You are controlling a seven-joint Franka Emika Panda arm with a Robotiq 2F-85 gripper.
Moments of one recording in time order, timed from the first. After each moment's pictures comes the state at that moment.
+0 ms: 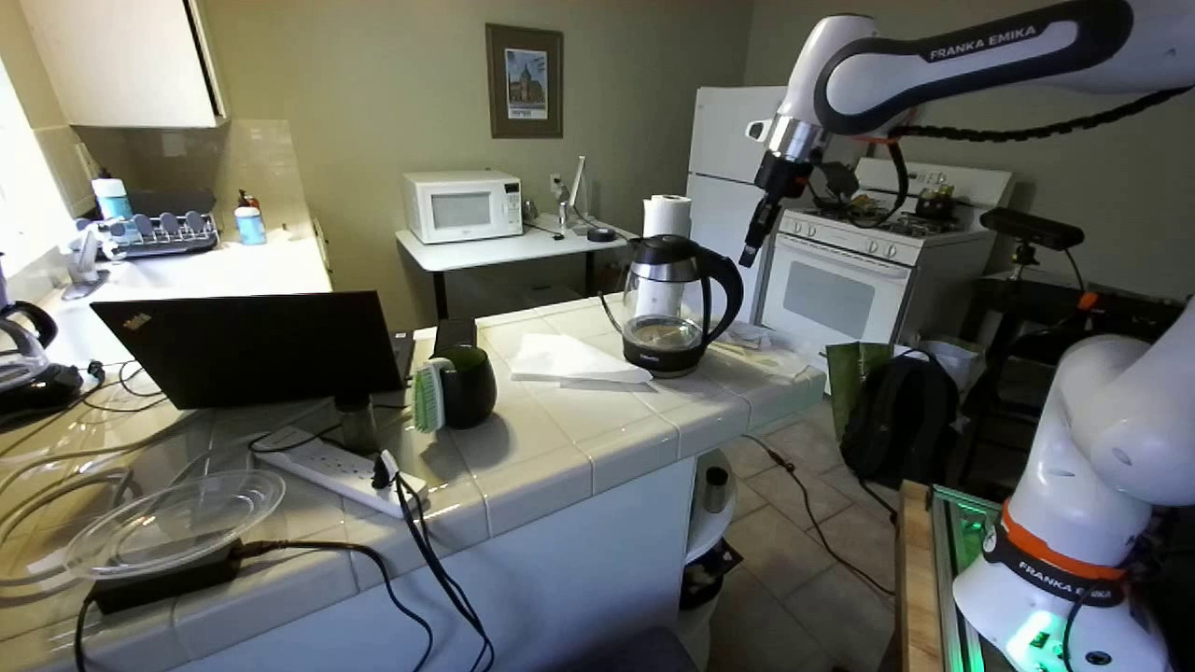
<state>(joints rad) -0.08 -0.47 -0.21 -2.28 -0.03 2.06 -0.38</state>
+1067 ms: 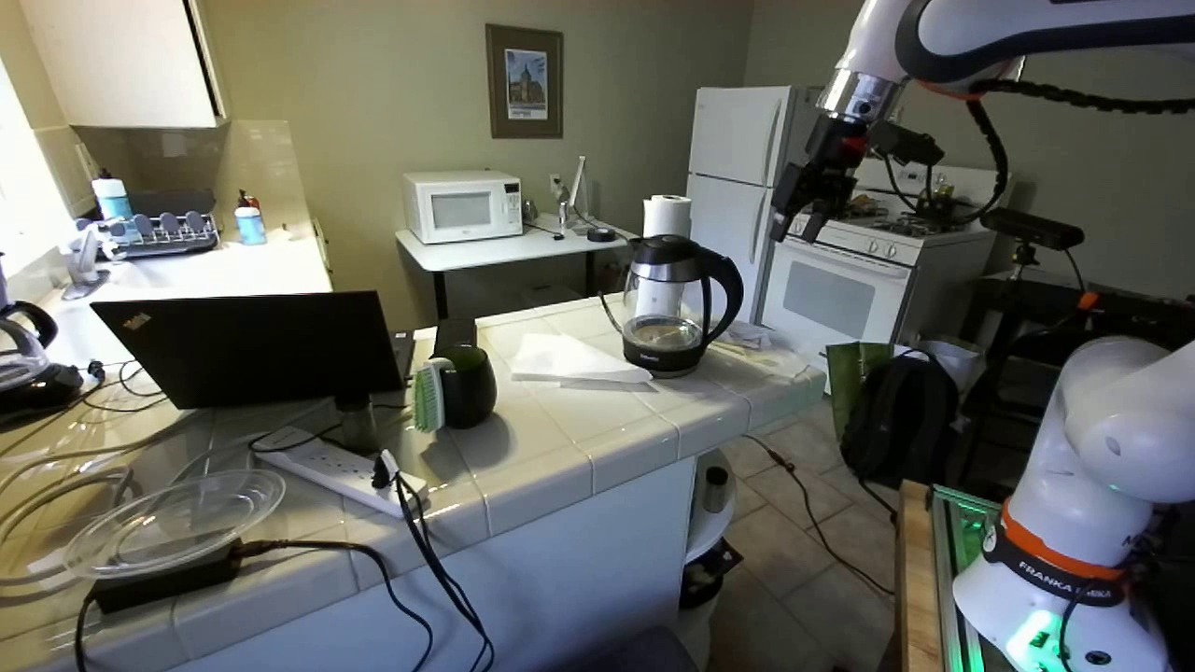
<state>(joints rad) -0.16 -0.72 -0.10 -2.33 0.02 1.87 0.23</state>
